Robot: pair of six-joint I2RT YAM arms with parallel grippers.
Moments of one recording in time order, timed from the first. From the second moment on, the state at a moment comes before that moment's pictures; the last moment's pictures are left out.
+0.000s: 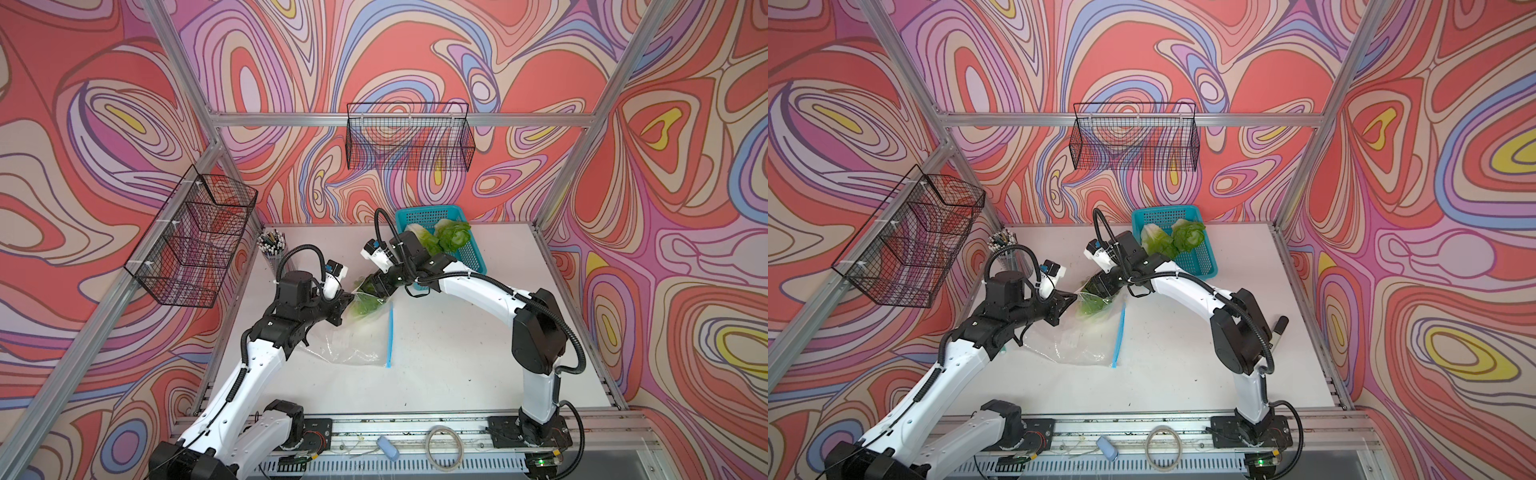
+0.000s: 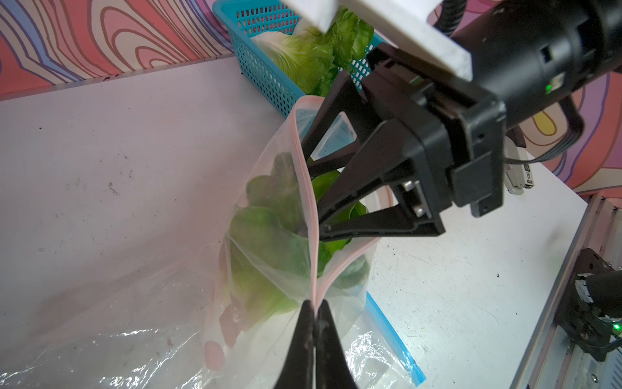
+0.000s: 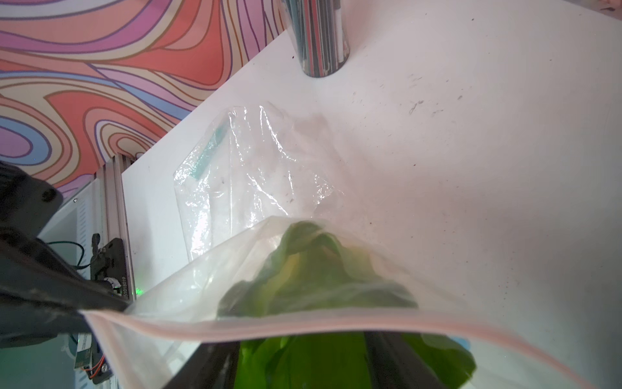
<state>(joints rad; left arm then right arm) -0.24 0.98 0.78 -0.40 0.44 0.02 0.72 1.97 1.68 -0.47 -0.46 0.00</state>
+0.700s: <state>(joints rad) -0.24 0.98 0.78 -0.40 0.44 0.02 0.74 2.06 1.73 -0.54 -0.46 0.00</state>
